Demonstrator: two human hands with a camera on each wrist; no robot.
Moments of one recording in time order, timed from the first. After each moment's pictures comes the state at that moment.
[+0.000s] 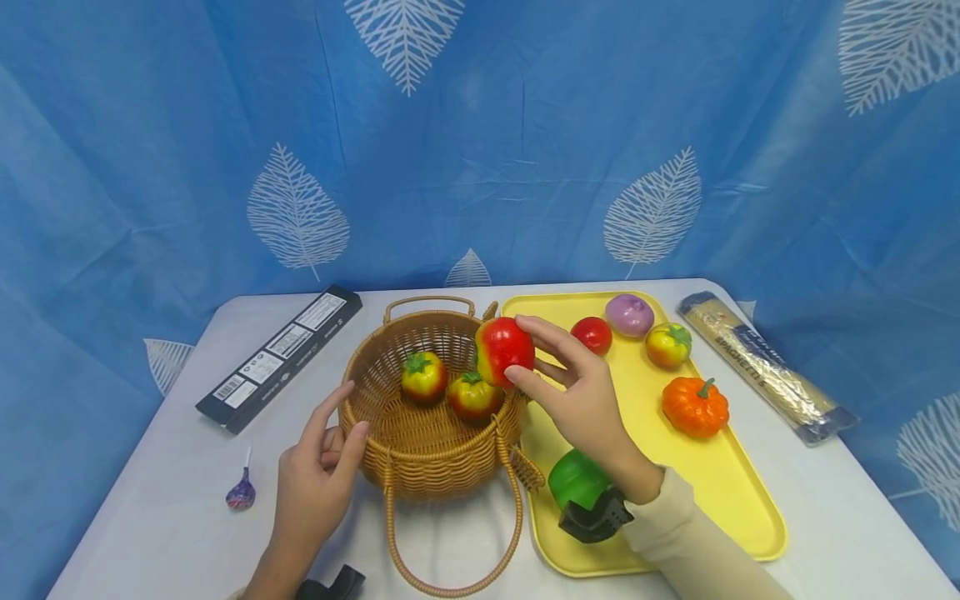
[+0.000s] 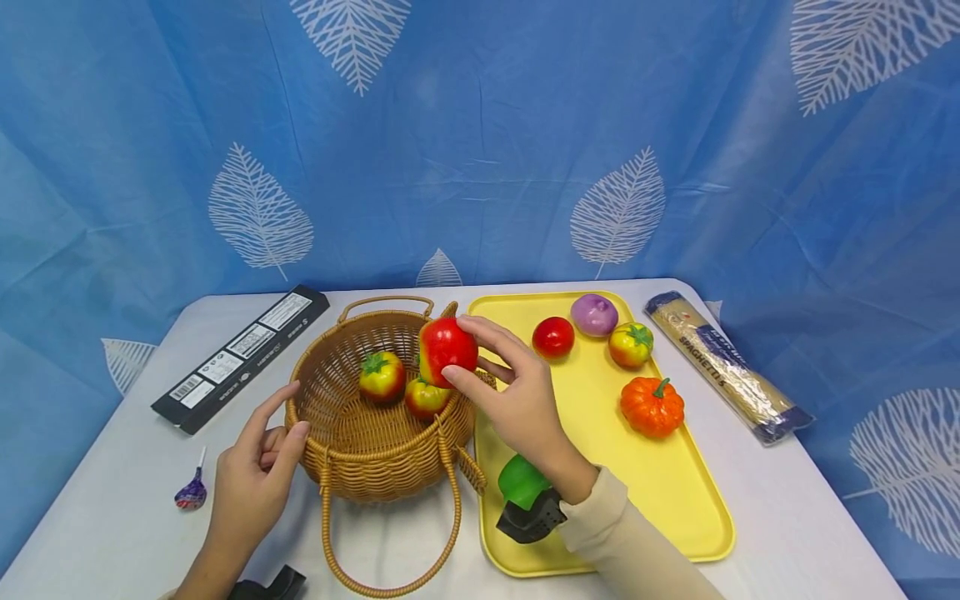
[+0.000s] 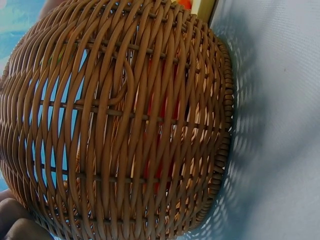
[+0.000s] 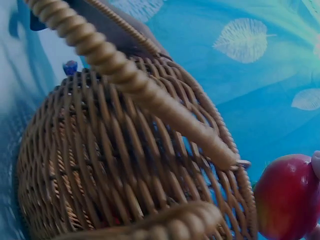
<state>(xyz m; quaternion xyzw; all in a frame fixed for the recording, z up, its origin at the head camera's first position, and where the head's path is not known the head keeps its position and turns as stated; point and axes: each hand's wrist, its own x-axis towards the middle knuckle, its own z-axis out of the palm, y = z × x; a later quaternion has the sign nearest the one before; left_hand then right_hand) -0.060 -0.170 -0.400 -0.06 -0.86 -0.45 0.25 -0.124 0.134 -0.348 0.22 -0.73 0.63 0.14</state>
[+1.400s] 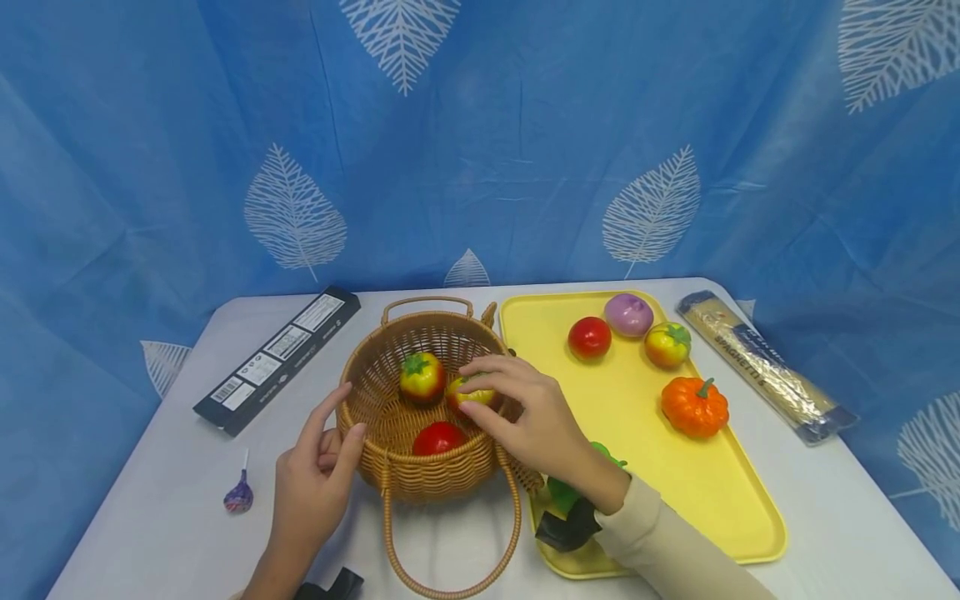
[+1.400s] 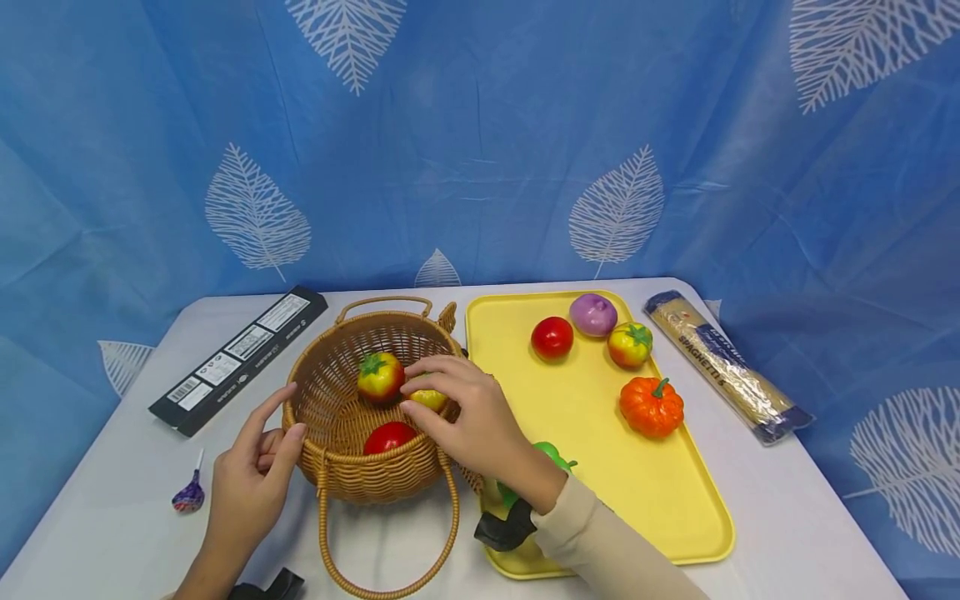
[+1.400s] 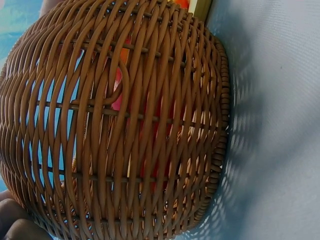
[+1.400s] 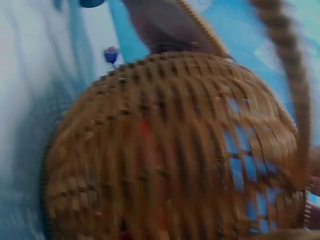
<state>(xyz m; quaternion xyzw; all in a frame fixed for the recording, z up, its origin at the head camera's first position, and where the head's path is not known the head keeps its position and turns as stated) -0.060 -0.168 -0.400 -0.06 -0.86 -0.44 0.25 -0.123 0.104 -0.366 0.36 -0.79 0.45 0.19</state>
